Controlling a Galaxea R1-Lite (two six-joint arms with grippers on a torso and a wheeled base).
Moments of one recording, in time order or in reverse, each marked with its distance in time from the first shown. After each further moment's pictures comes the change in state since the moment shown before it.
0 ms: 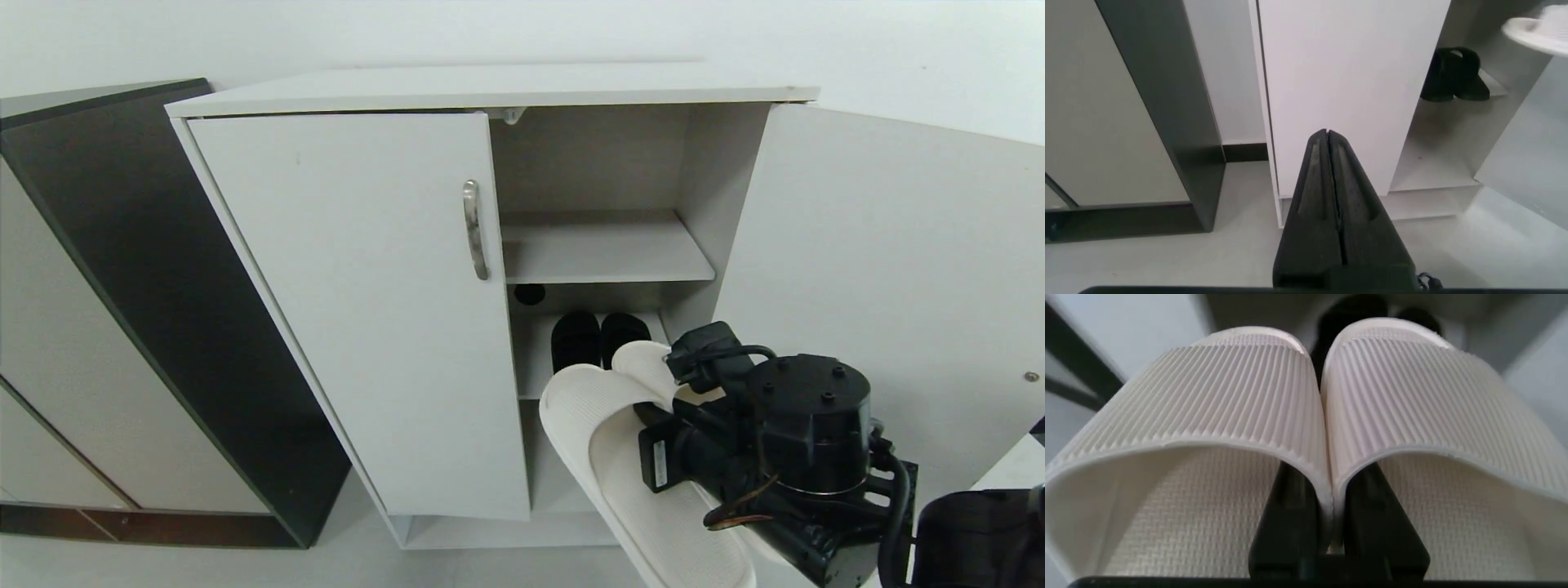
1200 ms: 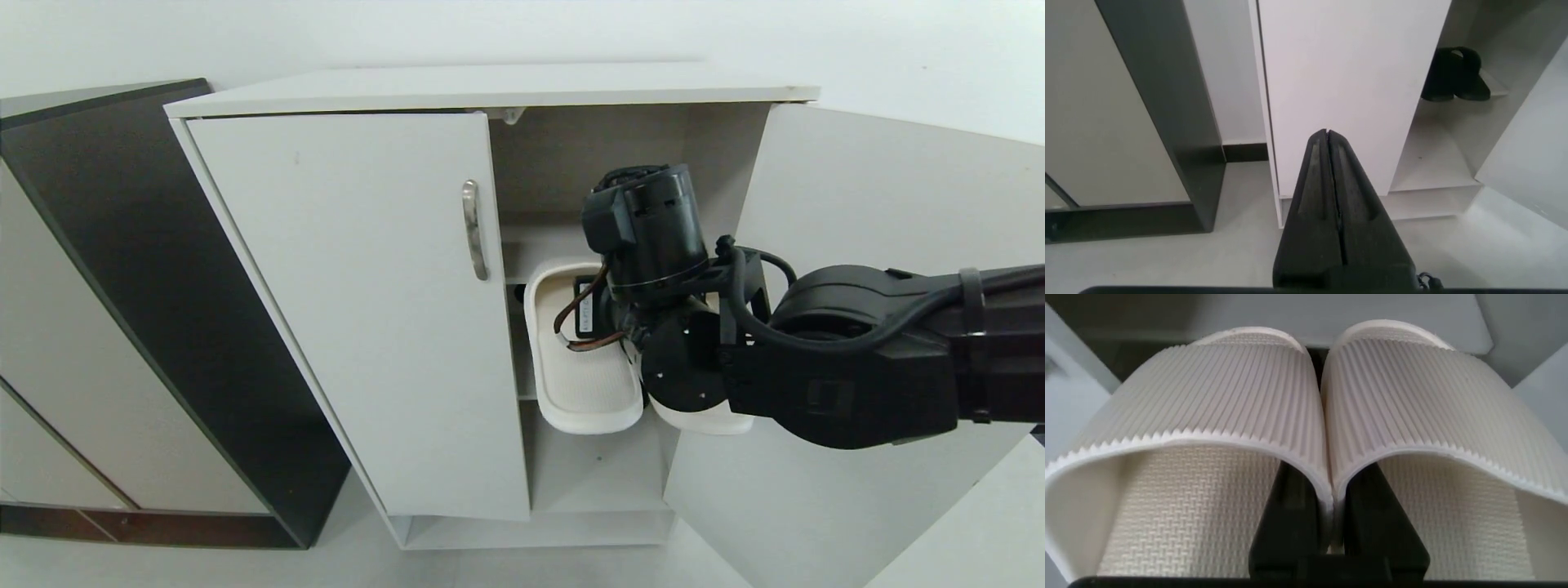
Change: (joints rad) left arm 0.000 0.000 0.000 0.000 0.000 0.001; right arm 0.044 0.160 -0.851 0.791 -0.393 0.191
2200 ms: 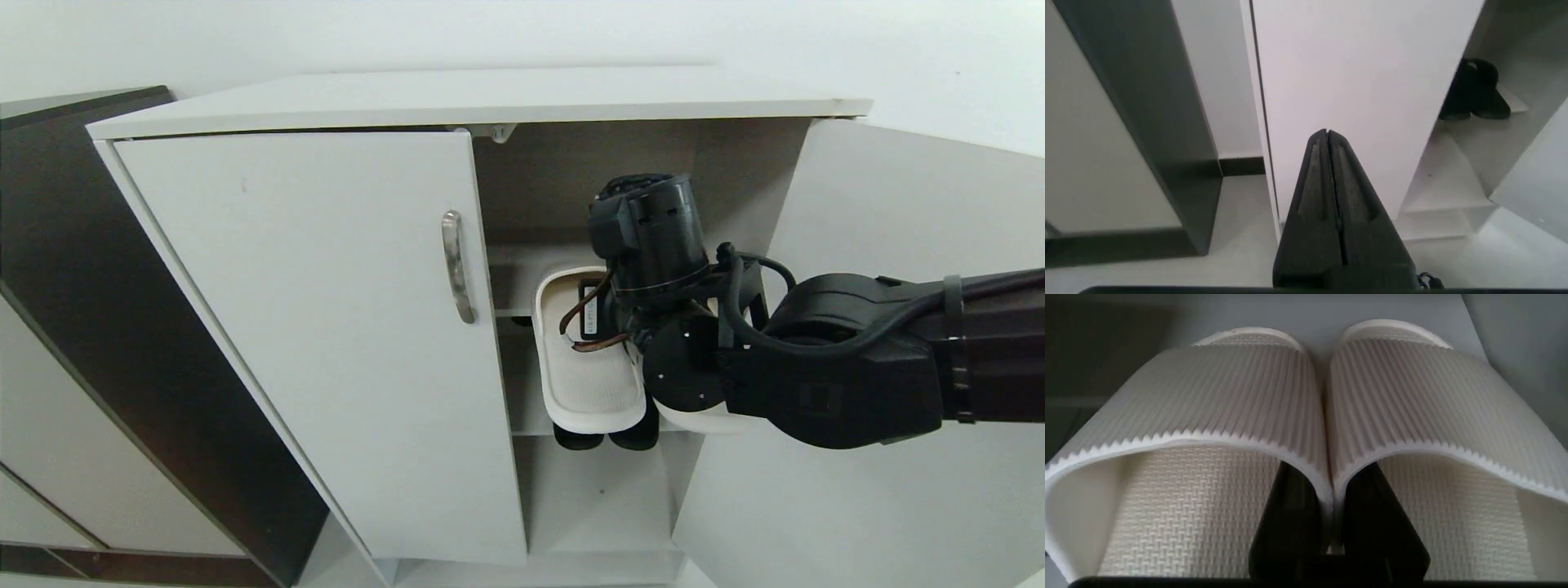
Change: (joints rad) left arm 0.000 0.000 0.000 0.000 0.000 0.000; right arm -0.018 0.007 0.022 -0.034 0.001 -0.016
